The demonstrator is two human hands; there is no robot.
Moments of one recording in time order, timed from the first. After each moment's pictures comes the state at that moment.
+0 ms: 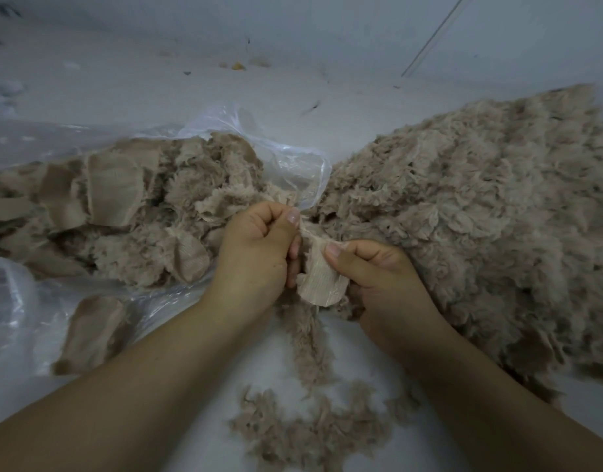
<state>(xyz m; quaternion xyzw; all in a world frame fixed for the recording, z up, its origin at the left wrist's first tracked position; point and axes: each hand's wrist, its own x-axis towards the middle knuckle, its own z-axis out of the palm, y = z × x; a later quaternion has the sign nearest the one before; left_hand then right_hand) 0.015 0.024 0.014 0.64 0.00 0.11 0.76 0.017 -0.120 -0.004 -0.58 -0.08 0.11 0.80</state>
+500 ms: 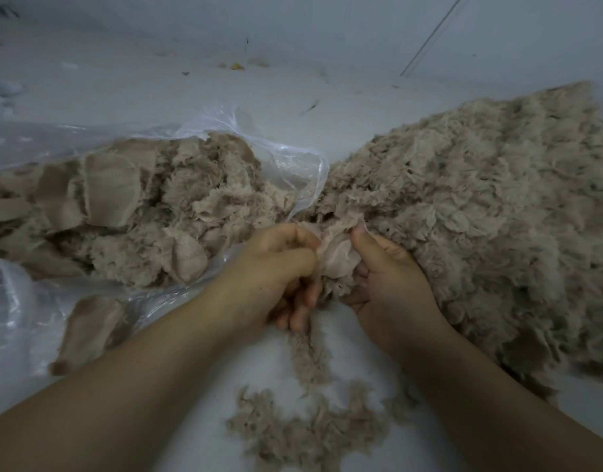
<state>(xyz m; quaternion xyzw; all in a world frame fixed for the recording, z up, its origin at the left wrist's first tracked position) 0.006 0.033 0.016 0.67 -0.05 -0.15 0.72 0.019 -0.120 -0.002 -0.56 -0.02 0.09 0.82</state>
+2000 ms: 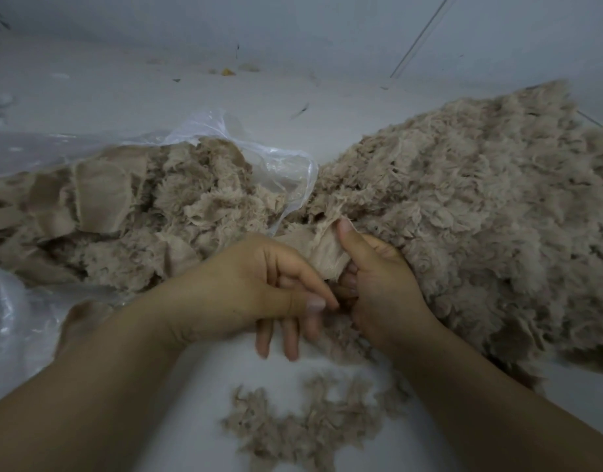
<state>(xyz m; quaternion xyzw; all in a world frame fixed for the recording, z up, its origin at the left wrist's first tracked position) 0.001 0.057 0.032 0.71 -0.24 -0.24 0.62 0.014 -0.118 0.005 -0.52 -0.05 0.11 0.84</state>
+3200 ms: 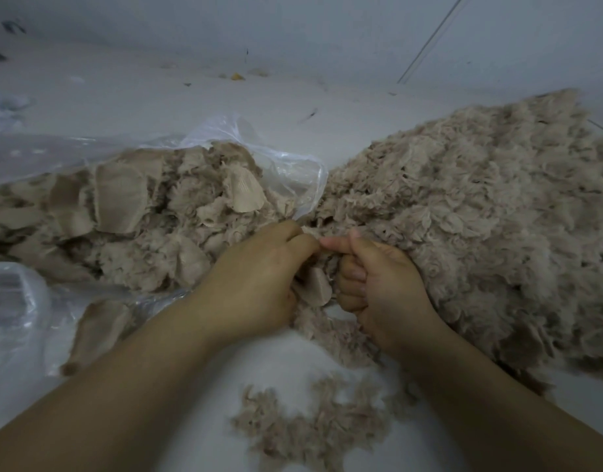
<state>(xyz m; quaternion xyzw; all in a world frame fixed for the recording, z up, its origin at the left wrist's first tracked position) 0.010 0.052 0.019 0.95 -0.26 0.11 0.14 0.022 -0.119 0.001 -0.54 0.00 0.12 0.83</state>
